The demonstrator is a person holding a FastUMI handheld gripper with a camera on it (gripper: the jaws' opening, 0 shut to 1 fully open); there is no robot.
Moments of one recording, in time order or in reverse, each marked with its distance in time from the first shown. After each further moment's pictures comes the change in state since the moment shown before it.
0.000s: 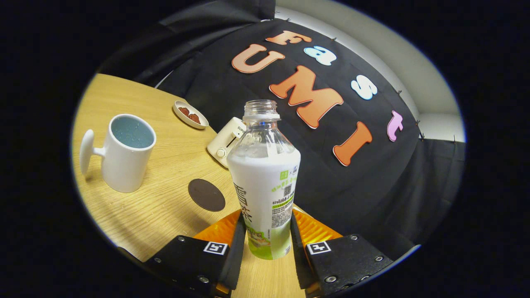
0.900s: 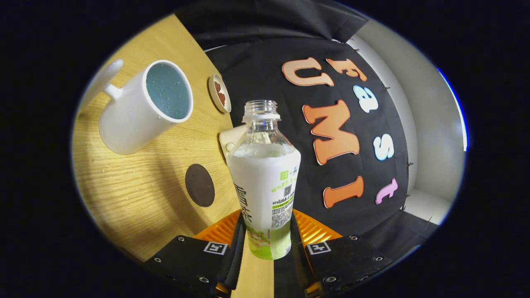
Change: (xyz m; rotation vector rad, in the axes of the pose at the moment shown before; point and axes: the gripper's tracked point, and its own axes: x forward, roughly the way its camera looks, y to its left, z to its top) arm 0.013 0.019 0.038 -0.501 -0.086 -0.050
